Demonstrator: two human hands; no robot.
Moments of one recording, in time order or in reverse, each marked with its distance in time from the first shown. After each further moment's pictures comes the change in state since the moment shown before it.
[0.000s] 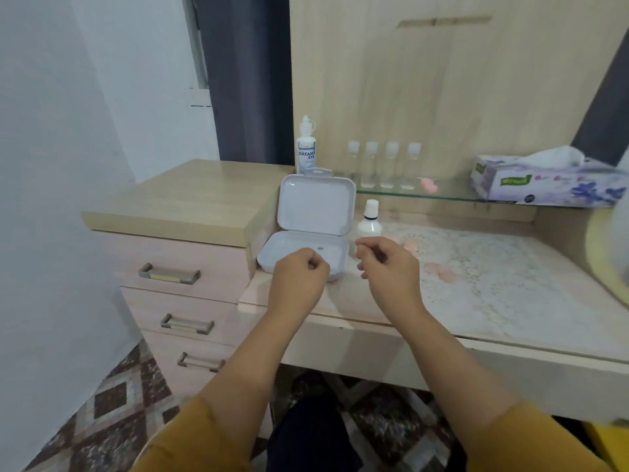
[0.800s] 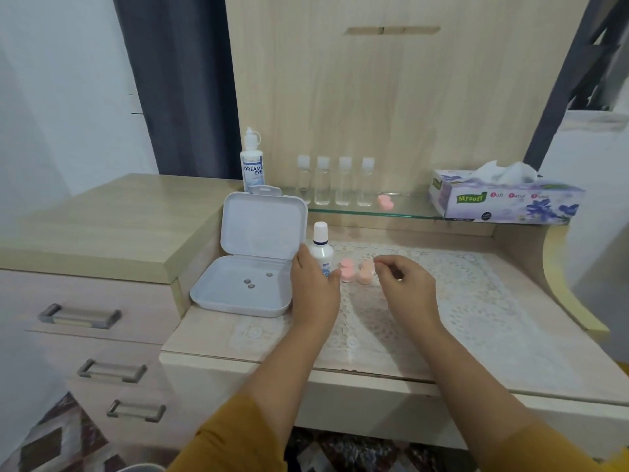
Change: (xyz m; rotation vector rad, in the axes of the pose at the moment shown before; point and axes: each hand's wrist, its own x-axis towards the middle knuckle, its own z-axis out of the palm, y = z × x) left_hand 0.048 0.029 0.132 -0.053 0.061 0.033; right_hand 0.065 0.054 -0.084 -0.236 0.094 0.012
